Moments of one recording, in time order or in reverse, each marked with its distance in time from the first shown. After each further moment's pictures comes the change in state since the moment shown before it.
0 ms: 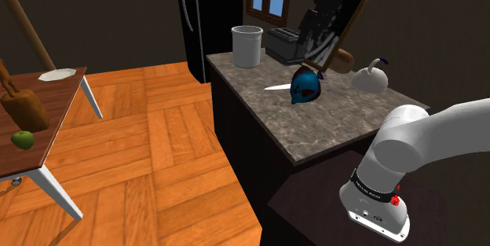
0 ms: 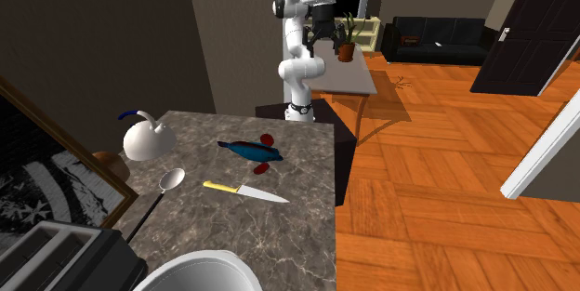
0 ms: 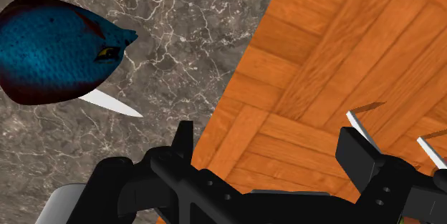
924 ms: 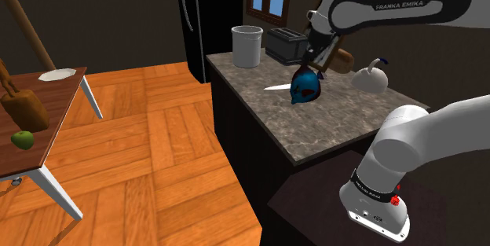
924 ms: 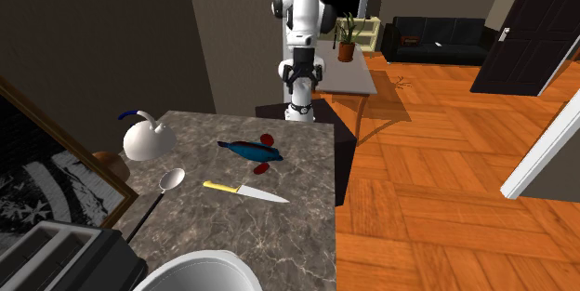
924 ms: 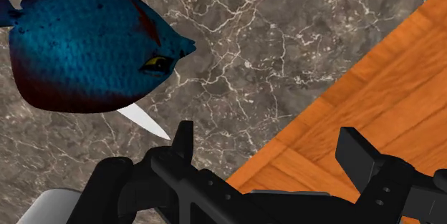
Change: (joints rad) arm -0.024 0.052 -0.138 -0.281 -0.199 0.325 -0.274
